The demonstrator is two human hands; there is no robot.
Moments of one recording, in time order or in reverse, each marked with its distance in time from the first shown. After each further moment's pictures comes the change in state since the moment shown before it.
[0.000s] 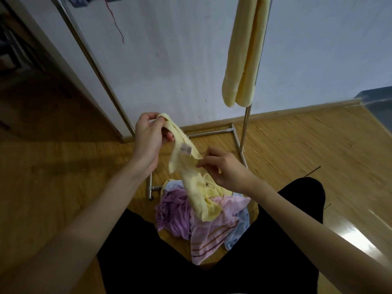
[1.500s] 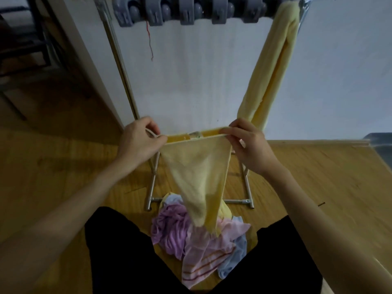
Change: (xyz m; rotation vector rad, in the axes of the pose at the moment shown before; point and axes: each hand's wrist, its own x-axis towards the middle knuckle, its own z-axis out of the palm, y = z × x) left_hand 0.028 0.017 -0.068 0.911 0.075 0.349; right_hand 0.072 0.003 -0.070 -0.185 0.218 -0.113
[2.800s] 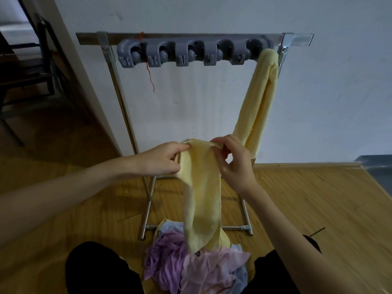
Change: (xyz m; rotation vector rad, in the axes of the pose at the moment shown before) left_hand 0.019 0.072 -0.021 -0.011 -0.747 0.247; right_hand 0.027 -0.028 0.008 0.183 0.248 0.144
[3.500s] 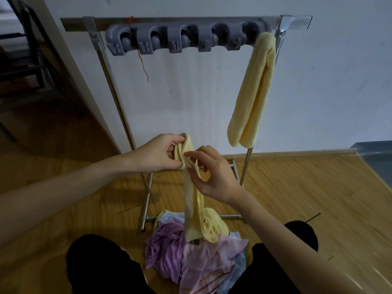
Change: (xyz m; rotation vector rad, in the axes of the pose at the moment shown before) left_hand -0.002 -0.001 0.015 -0.234 0.099 0.042; right_hand -0.035 -0.006 0.028 -0.035 -0.232 -0.117
